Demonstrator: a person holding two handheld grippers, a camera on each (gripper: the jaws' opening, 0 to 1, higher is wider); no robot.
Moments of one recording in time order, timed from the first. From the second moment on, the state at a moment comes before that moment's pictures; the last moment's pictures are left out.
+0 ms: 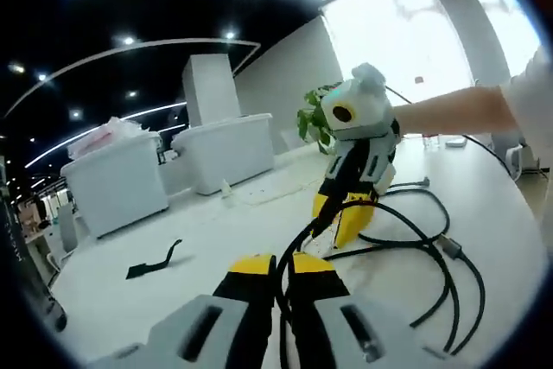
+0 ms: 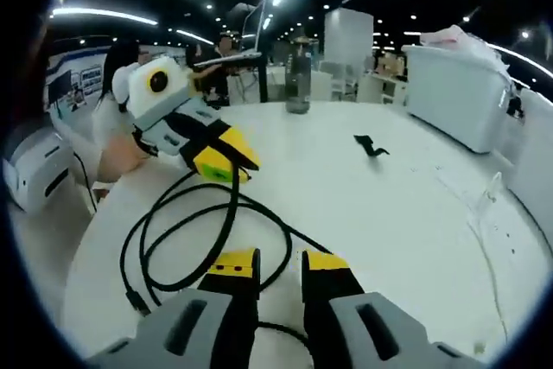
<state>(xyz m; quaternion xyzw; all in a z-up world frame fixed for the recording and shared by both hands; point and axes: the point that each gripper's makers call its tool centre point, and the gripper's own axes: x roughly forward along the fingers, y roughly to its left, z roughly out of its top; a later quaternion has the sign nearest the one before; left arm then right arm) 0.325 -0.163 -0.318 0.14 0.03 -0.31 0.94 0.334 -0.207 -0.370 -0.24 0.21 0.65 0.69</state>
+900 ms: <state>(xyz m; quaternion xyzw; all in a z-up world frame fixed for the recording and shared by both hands) 0.329 -0.156 -0.328 0.13 0.05 -0.31 0.94 0.397 -0.211 -0.380 -0.27 0.19 0.60 0.73</state>
